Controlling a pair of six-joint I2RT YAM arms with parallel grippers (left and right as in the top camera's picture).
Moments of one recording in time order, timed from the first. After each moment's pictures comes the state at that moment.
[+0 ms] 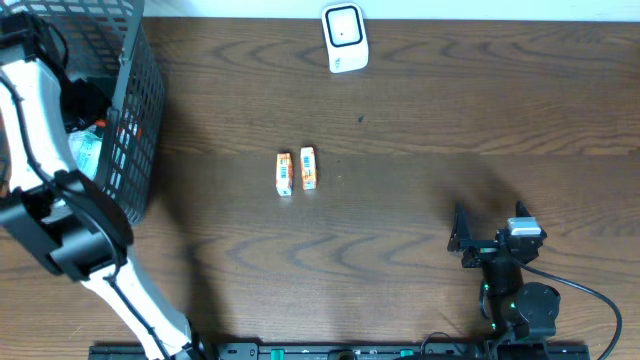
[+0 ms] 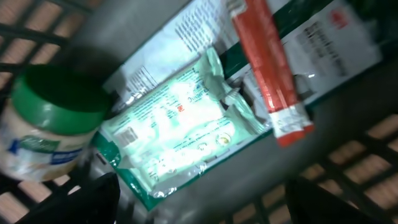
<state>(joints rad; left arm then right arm) 0.42 2.17 2.08 -1.35 -0.14 -0.35 0.04 0.01 0.01 -0.07 0.00 0.04</state>
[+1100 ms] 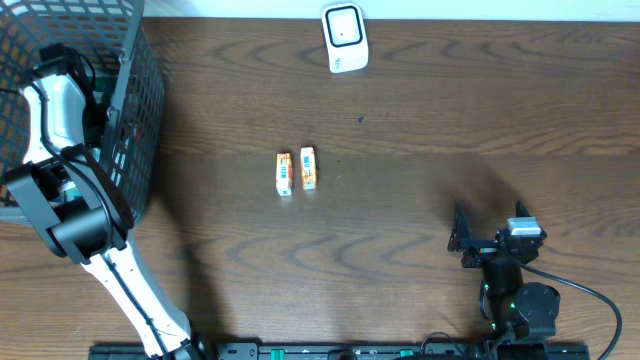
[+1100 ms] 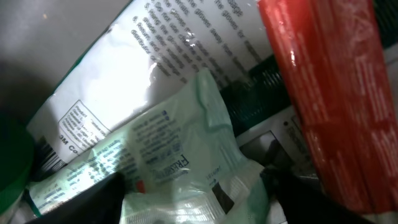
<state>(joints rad) 0.42 2.30 1.94 -1.13 -0.20 -0.36 0.04 0.01 0.01 -0.07 -0.01 0.04</state>
